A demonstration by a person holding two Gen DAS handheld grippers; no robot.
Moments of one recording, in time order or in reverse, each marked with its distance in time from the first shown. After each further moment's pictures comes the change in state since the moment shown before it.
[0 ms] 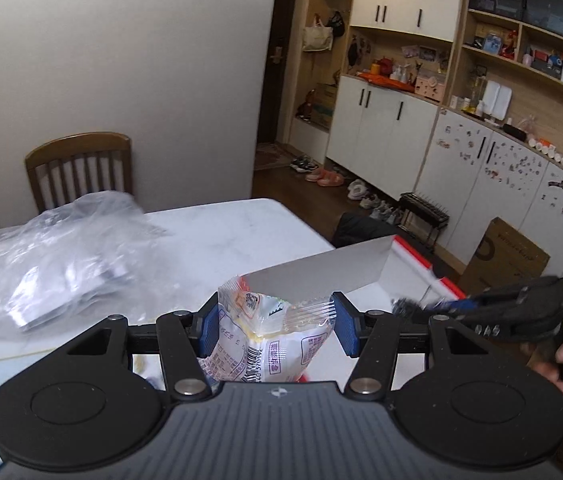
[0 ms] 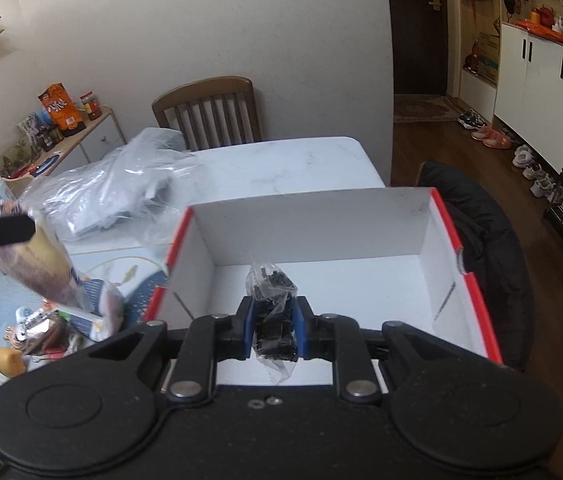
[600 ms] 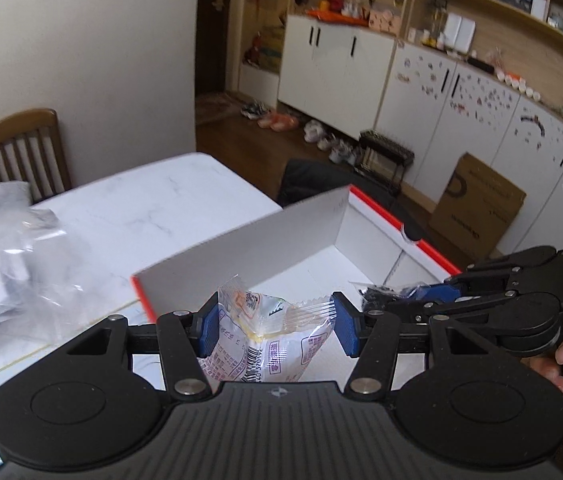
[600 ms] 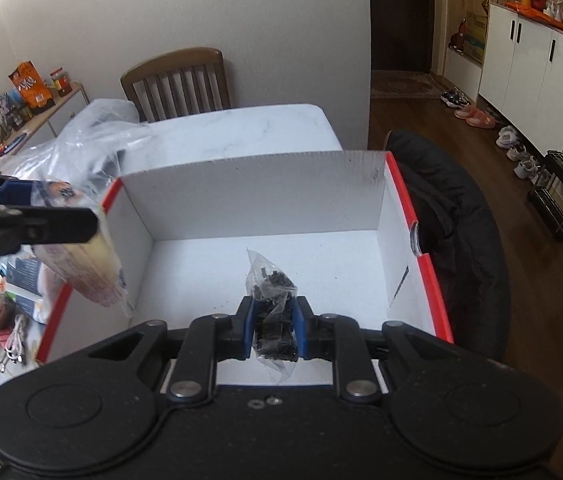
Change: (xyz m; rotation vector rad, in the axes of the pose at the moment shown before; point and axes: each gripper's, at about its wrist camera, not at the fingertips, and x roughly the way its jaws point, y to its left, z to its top) left arm 0.114 -0.057 0.008 0.113 0.186 -0.106; right arm 0.038 -0.044 -0.006 -0.006 0.084 -0.057
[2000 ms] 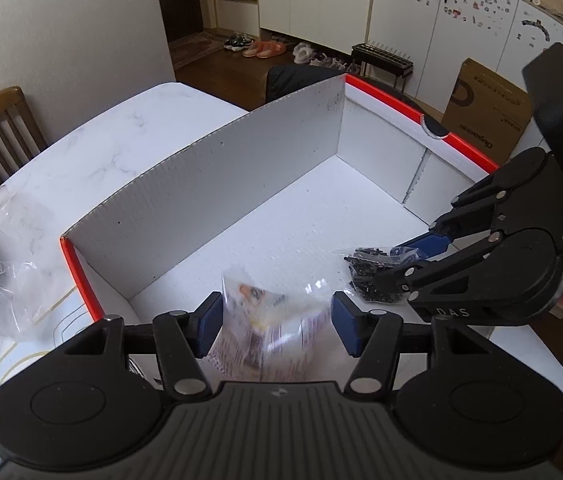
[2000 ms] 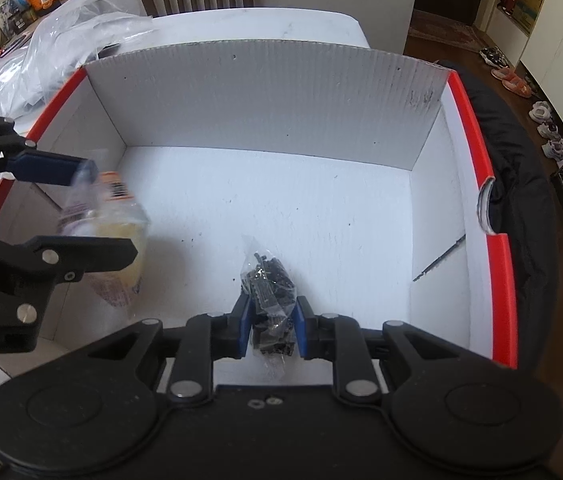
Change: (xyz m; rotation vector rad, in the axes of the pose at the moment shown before) left arm 0.075 -0.020 -0.021 0.147 0.216 0.037; right arm 0.079 -0.005 0.003 -0.143 0.267 0.009
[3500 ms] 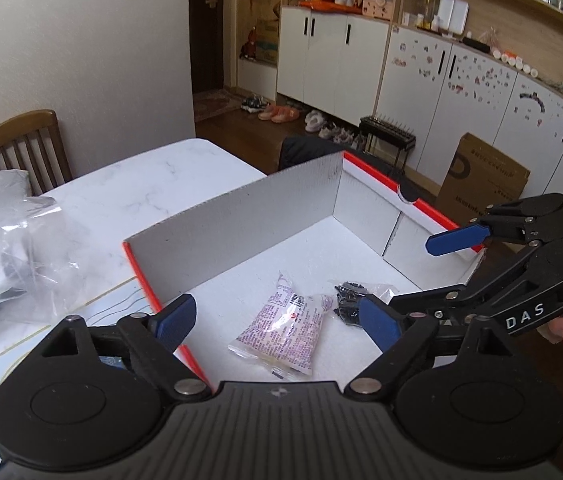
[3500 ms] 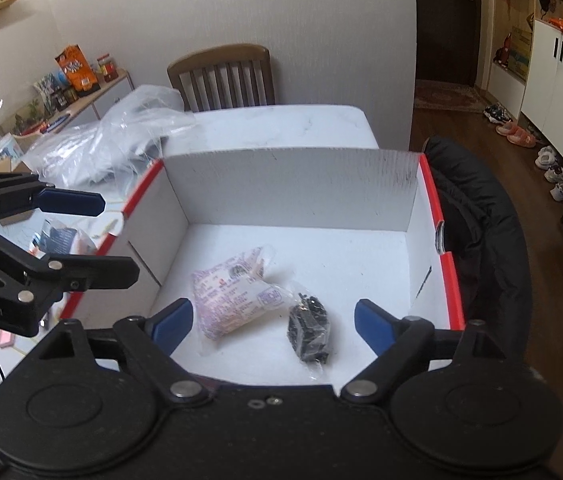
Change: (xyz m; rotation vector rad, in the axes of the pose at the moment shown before) left arm -0.078 0.009 -0.033 -0.106 -0.218 -0.002; right arm -0.085 0.009 -0.034 0.035 -0.296 0.096
